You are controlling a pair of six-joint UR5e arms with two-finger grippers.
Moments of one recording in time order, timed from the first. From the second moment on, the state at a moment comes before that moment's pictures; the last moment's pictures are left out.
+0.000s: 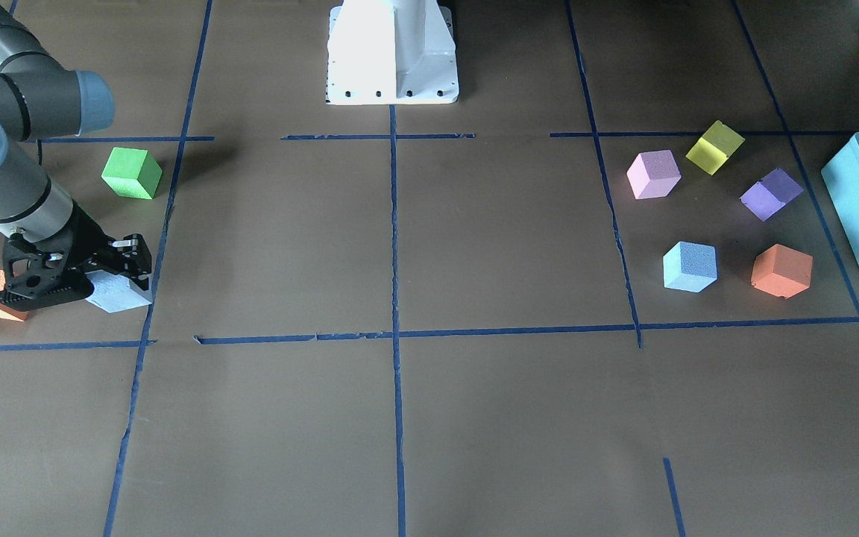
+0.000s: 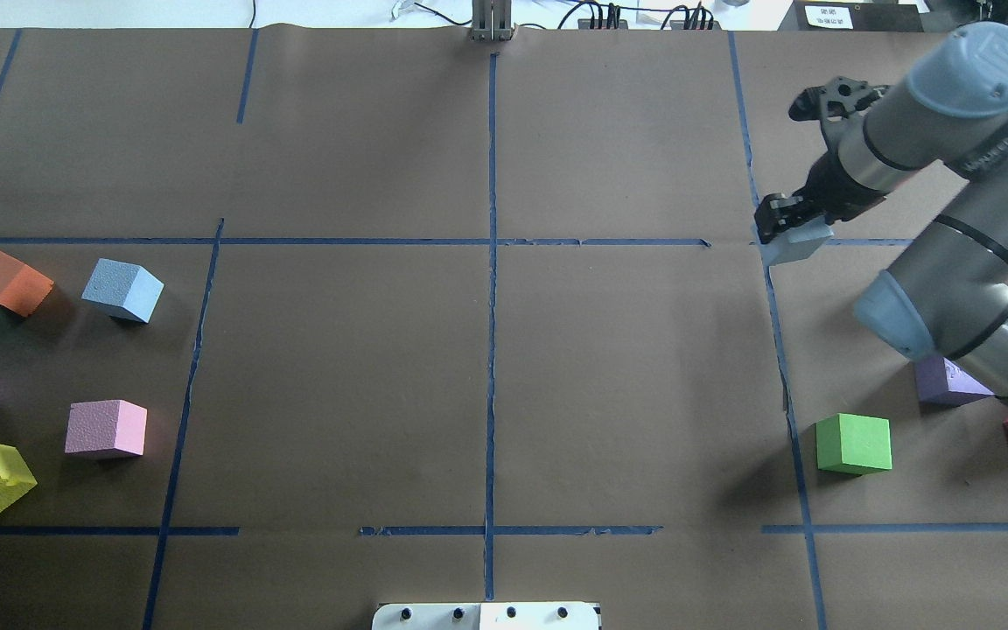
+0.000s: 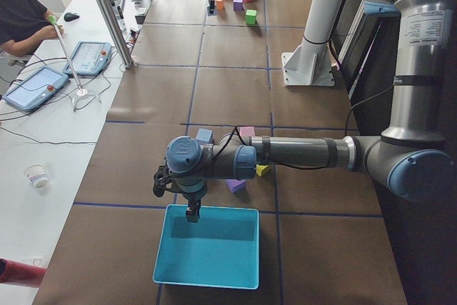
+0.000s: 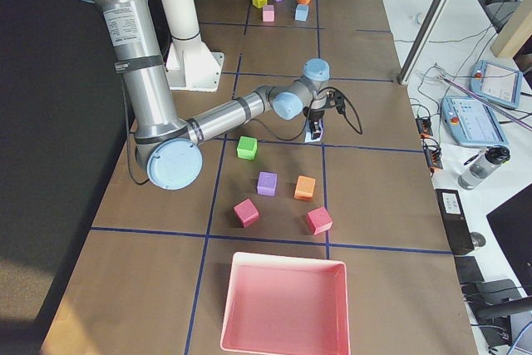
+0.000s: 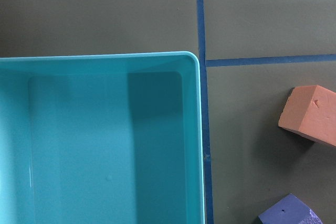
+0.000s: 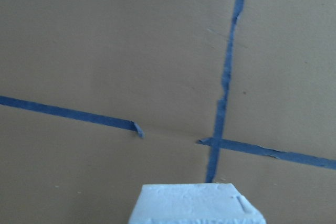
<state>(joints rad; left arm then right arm) -1.59 -1.56 -1.59 -1.55 -2.38 0.08 0.92 -1.20 1.71 -1.46 2.13 0.69</state>
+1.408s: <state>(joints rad) -1.59 -1.56 -1.59 -1.55 -2.38 0.08 0.56 -0.57 1.21 -1.55 1.91 1.18</state>
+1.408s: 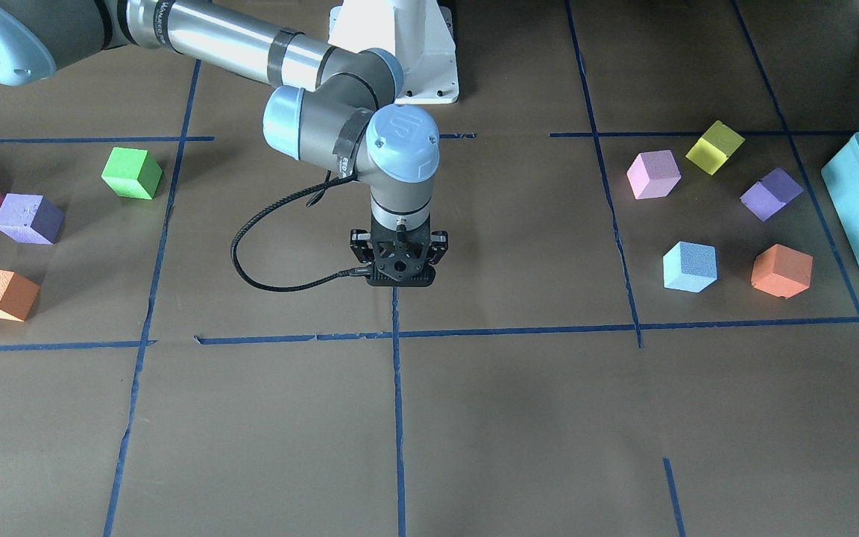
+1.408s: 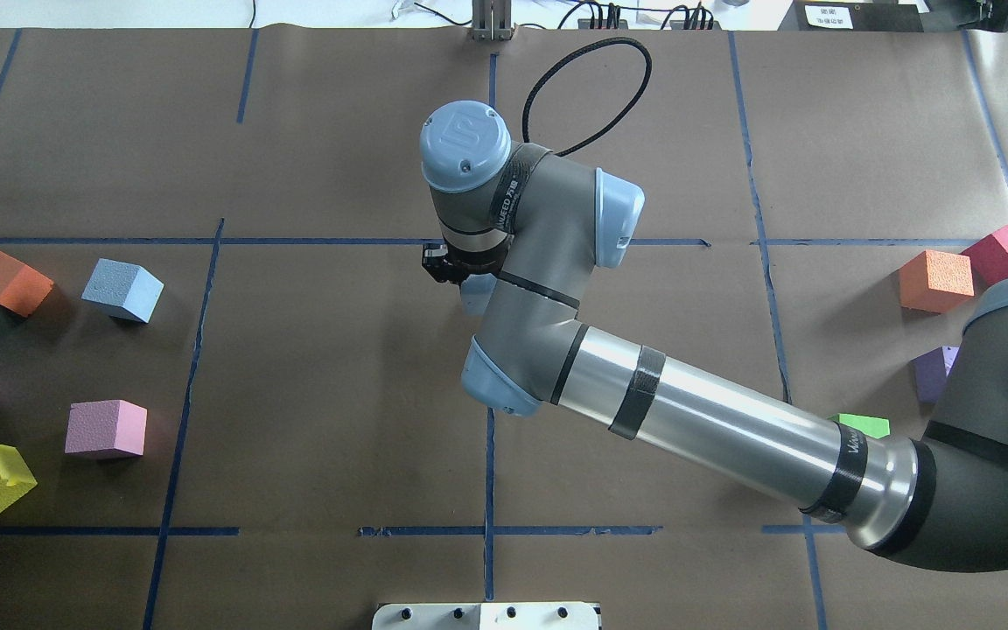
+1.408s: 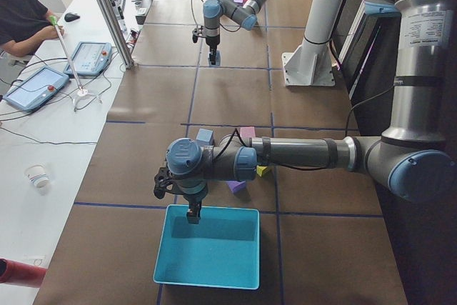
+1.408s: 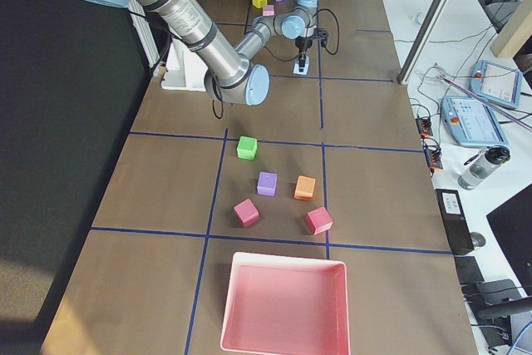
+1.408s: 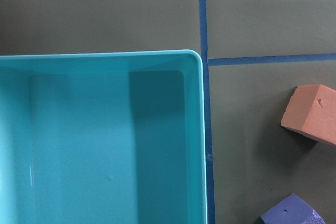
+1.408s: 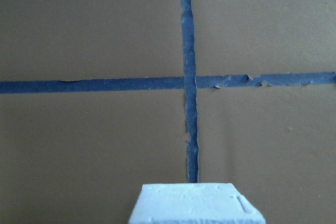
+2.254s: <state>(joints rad) -1.59 -1.56 -1.58 -1.55 -2.38 0.08 0.55 -0.58 1.19 -1.52 1.91 1.18</state>
